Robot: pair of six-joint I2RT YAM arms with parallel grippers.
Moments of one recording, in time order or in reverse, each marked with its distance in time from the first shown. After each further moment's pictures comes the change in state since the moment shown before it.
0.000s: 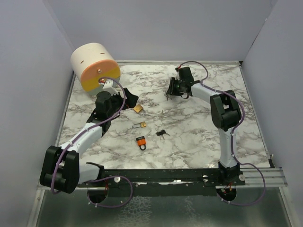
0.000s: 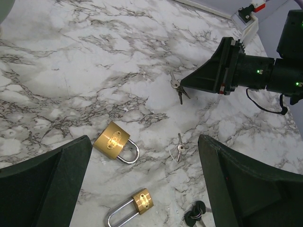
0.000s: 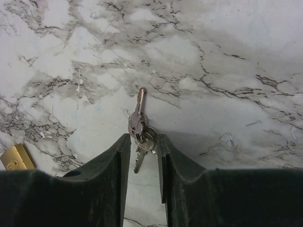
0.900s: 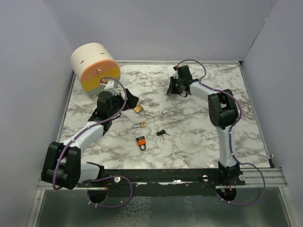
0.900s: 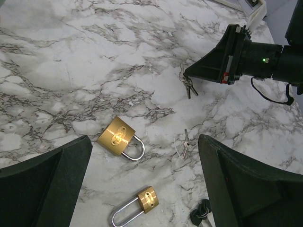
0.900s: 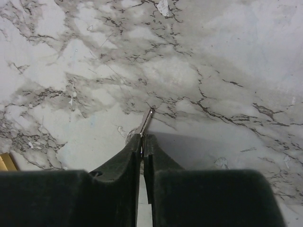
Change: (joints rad) left arm 0.000 0.040 0.000 0.005 0.000 0.006; right arm 0.000 0.063 0.087 -0.027 0.016 -0.063
